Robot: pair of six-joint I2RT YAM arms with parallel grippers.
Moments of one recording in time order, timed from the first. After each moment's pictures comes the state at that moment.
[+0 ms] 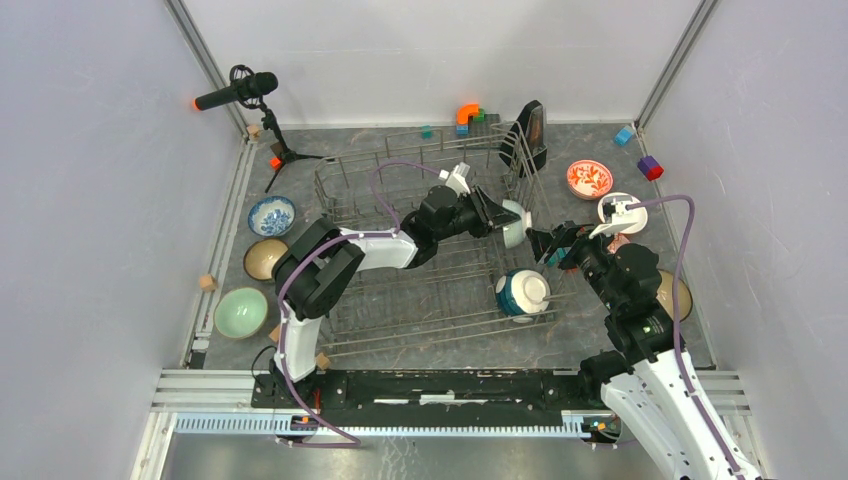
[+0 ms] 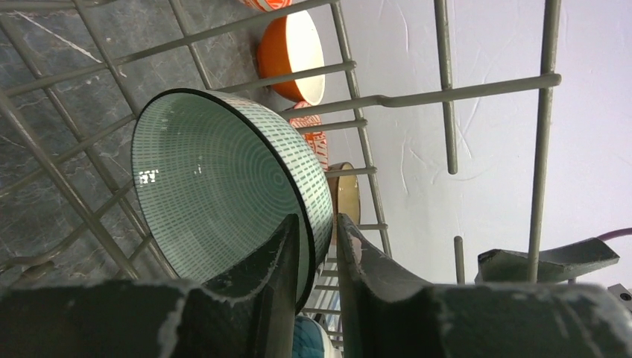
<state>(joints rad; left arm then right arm) -0.80 2.00 1.17 0.68 0.27 -1.19 0.32 0.53 0.57 -0.16 -0.06 0.37</state>
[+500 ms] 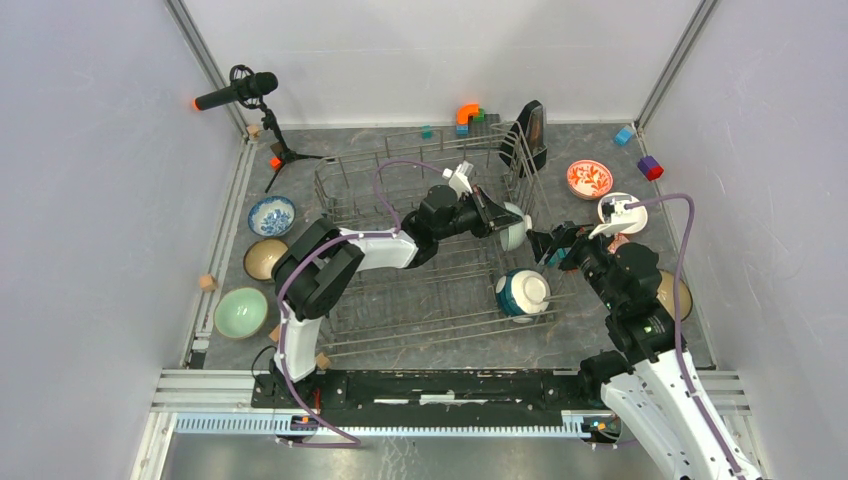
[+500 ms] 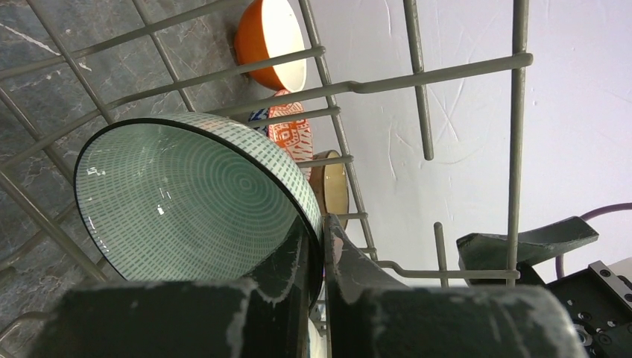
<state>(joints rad) -0.80 2.00 1.17 0.71 0.32 -1.19 0.32 0.53 0.58 -0.18 -0.06 0.37</state>
